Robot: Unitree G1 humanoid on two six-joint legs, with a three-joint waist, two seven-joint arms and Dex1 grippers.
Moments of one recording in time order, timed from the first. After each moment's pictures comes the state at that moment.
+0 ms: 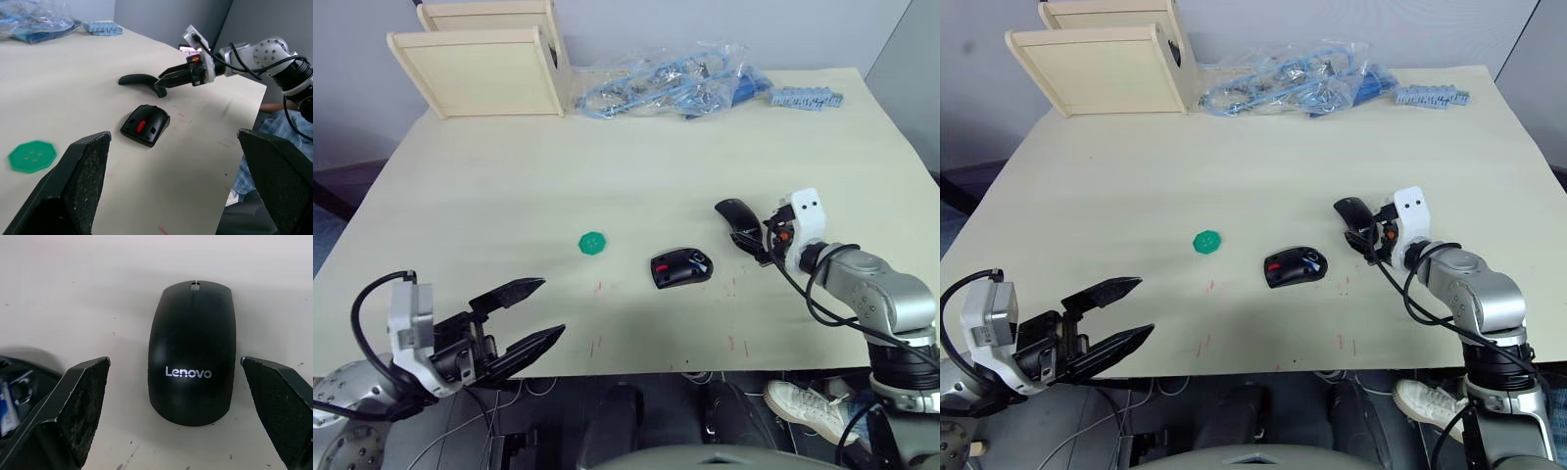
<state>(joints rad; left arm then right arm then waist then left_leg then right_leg) 0.44 0.64 0.58 -0.57 -0.87 0.43 -1.15 -0.36 -0.43 -0.06 -0.27 0.44 0.98 0.33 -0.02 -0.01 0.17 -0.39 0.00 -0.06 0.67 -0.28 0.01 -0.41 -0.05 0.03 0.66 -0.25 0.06</state>
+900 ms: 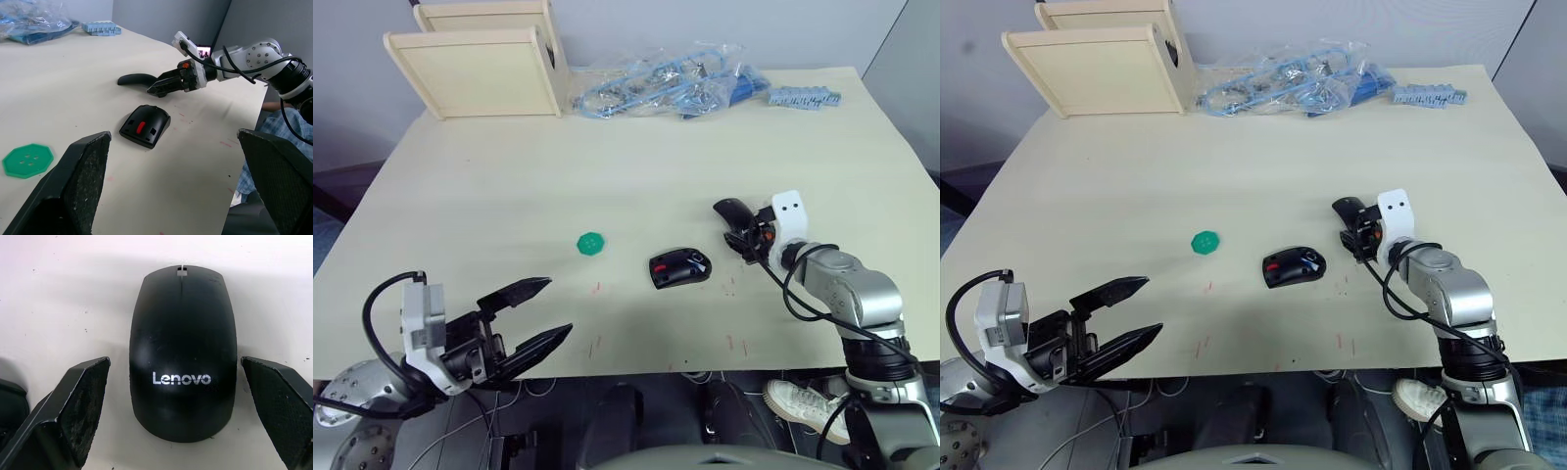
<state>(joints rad) 0.44 0.64 0.55 -0.57 -0.86 0.39 -1.13 -0.40 -0.35 -0.01 -0.20 0.33 0.95 0.27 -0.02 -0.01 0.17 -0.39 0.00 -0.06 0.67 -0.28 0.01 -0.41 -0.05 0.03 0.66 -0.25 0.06</state>
